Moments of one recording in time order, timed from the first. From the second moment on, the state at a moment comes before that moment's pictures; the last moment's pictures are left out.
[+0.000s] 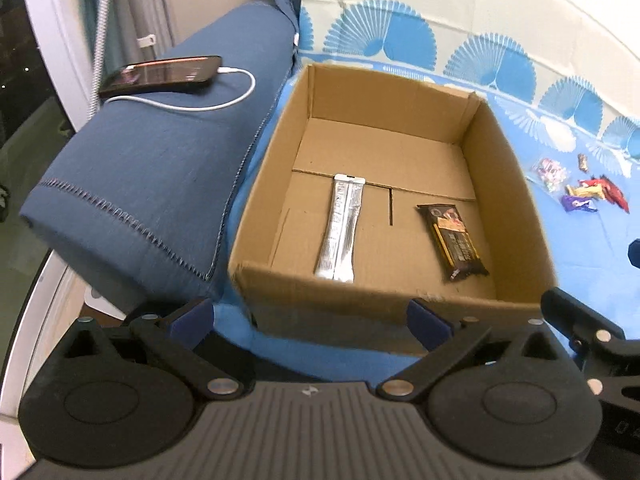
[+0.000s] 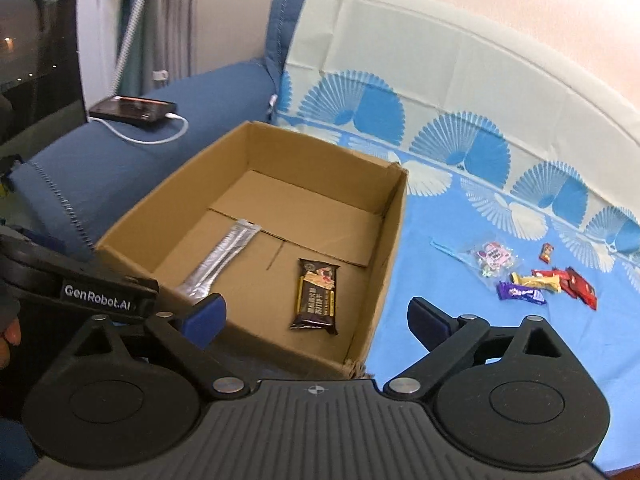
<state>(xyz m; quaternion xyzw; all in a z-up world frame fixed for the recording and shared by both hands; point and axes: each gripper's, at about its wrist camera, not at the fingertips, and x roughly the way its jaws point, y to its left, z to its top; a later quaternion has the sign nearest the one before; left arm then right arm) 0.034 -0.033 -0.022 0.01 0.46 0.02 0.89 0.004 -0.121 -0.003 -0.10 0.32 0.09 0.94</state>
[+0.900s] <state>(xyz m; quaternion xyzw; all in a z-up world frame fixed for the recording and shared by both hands) -0.034 -0.047 0.025 0.03 0.38 0.00 0.92 -0.070 -0.140 0.027 -0.06 0.25 0.10 0.96</state>
